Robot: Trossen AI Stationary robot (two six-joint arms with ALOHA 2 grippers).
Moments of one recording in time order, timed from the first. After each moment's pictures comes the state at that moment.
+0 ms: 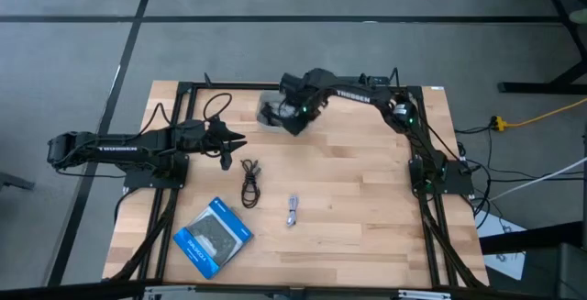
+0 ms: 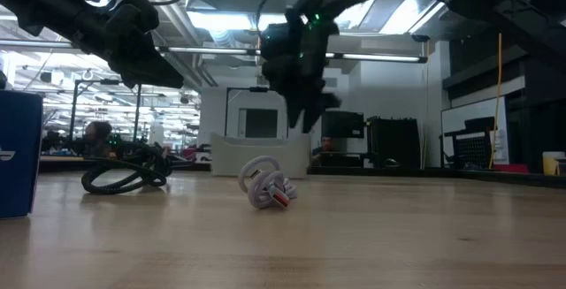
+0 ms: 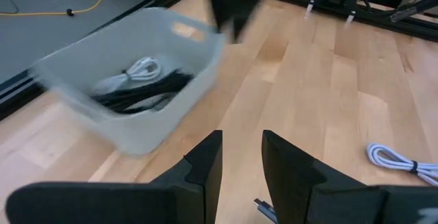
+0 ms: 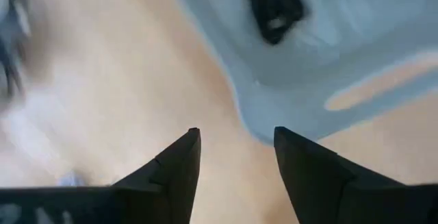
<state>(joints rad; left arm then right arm) 0.20 0.67 0.31 -0.01 -0.14 -0.20 -0.37 2.29 2.12 -1.30 -0.20 0.31</state>
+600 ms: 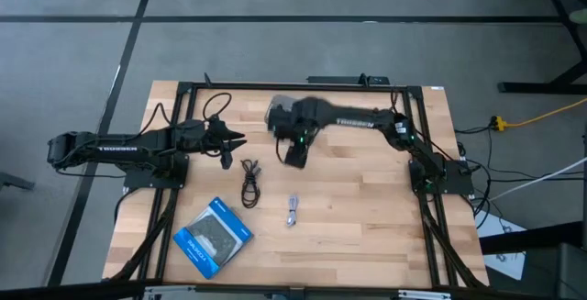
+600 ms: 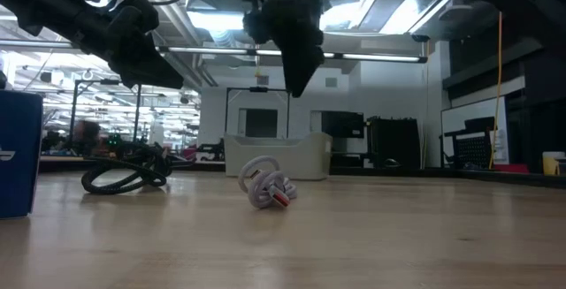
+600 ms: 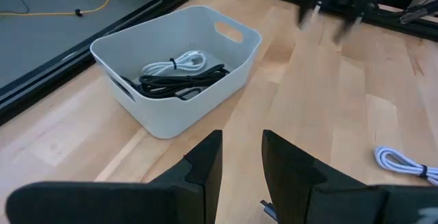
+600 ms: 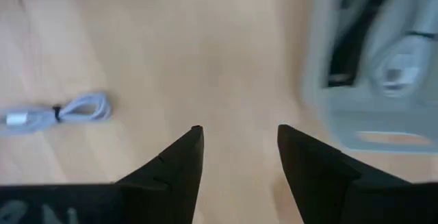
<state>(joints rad) 0.20 0.67 0.31 -0.01 -0.17 -0.21 -0.09 2.27 2.27 -1.44 0.00 0.15</state>
